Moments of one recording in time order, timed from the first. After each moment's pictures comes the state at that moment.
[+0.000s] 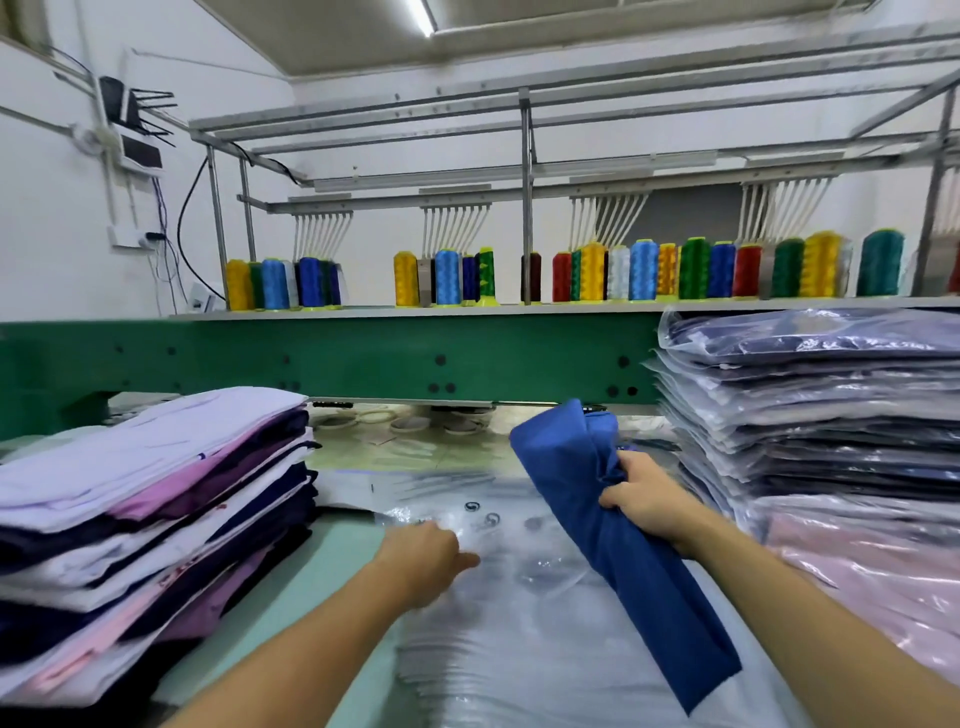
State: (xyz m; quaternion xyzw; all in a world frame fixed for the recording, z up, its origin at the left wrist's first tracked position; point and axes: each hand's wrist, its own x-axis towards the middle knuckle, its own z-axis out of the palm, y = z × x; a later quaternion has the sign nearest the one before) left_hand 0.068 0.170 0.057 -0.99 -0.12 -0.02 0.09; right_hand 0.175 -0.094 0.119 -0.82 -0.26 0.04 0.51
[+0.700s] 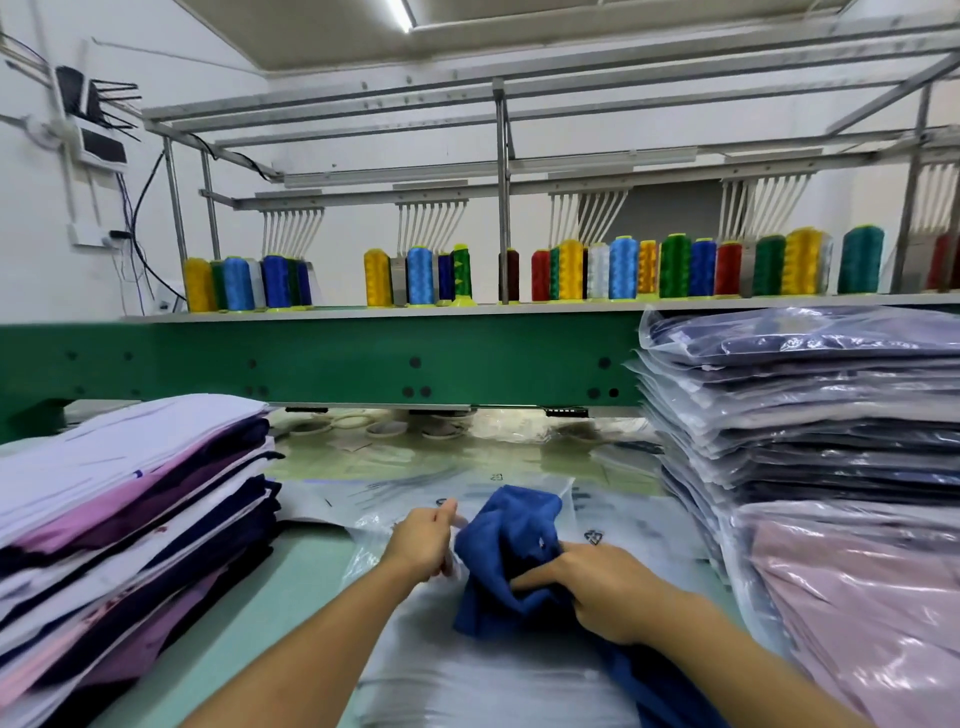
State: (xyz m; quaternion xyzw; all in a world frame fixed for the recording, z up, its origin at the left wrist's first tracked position) left_hand 0.128 0.162 0.051 -0.84 -0.20 -0.14 -0.48; right_hand 0.163 -0.088 0.067 -0.86 -0.51 -0.06 0.03
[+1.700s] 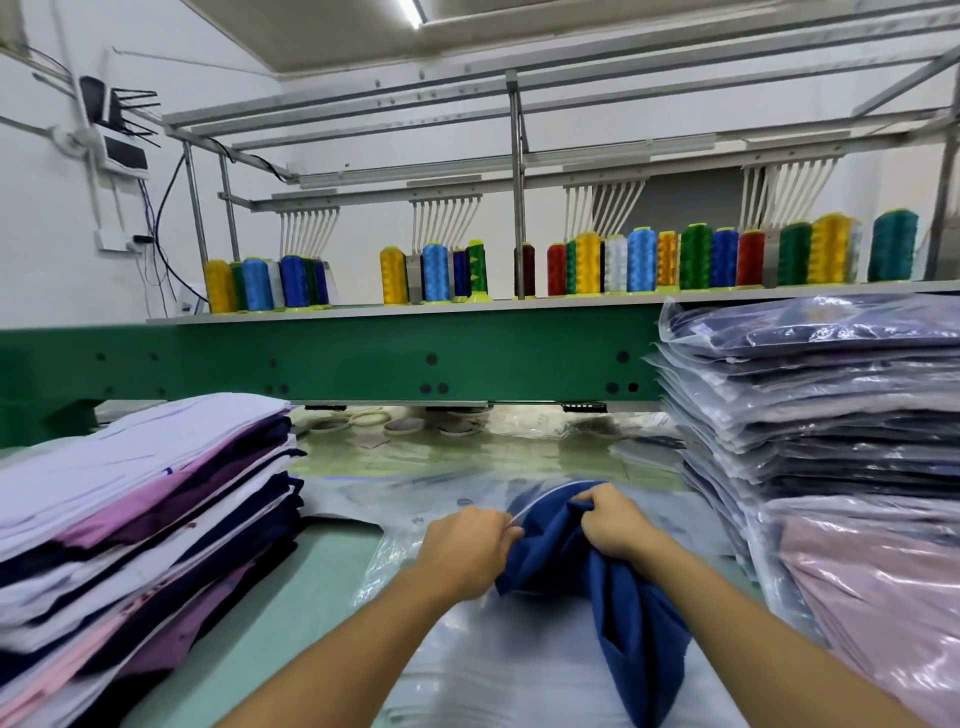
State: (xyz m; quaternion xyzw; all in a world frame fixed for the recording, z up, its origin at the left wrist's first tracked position) left_hand 0.105 0.123 0.071 -0.99 -0.07 -0.14 -0.02; right_hand 0.223 -0.053 0.073 -0.91 -0.19 0.03 0.36
